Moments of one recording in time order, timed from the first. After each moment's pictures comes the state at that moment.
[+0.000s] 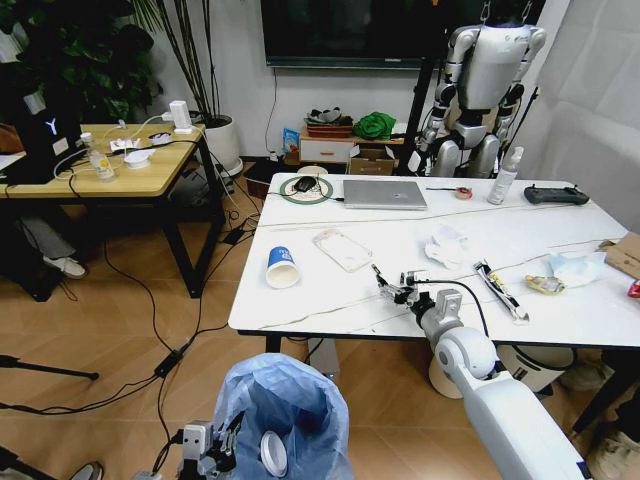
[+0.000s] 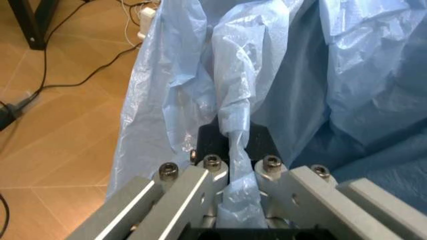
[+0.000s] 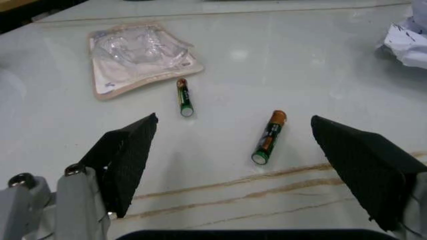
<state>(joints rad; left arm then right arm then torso) 2.02 -1.23 -0.55 -2.22 -0.47 0.18 0.06 -1.00 1.16 0.27 1.61 0.49 -0.30 0.03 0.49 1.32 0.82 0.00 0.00</state>
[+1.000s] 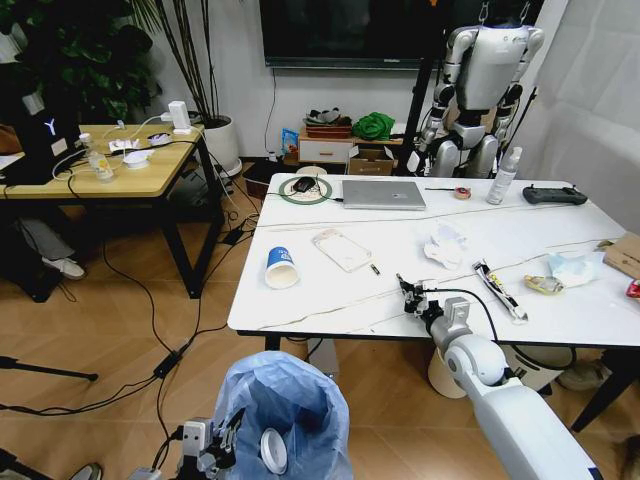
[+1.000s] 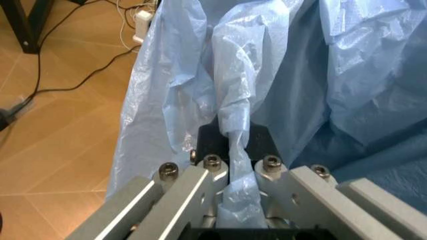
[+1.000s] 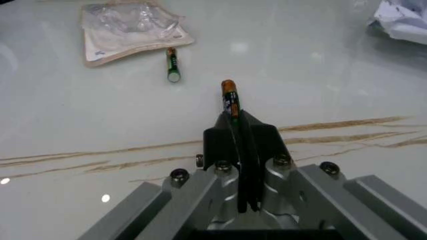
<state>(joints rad) 2.00 -1.21 -0.54 -2.22 -0.49 0.18 0.05 -1.03 1.11 0.26 1.63 0.52 -0.30 0.00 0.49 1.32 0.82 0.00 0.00</state>
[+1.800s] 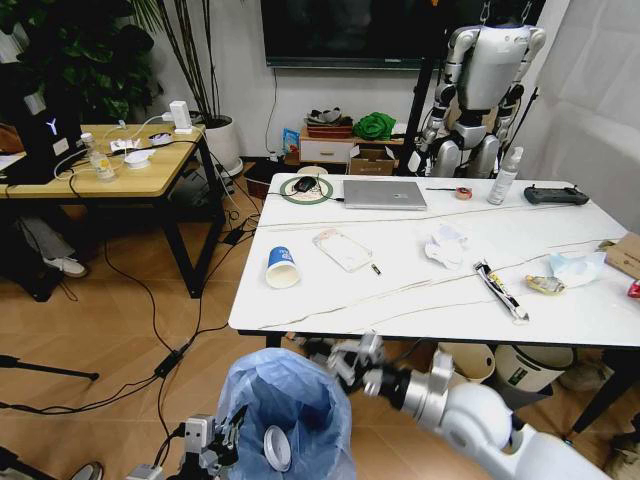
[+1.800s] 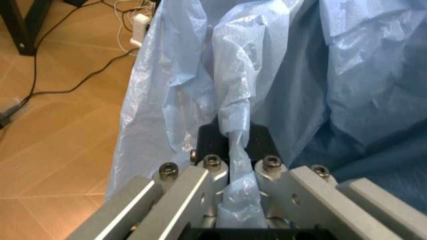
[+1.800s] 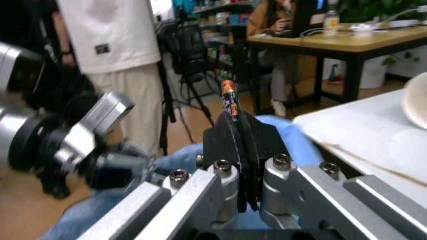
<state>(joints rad) 2.00 -1.21 -0.54 -2.24 -0.51 0.19 0.05 -1.17 0.85 -0.11 1.98 0.58 0.07 -0.53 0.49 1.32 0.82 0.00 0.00</state>
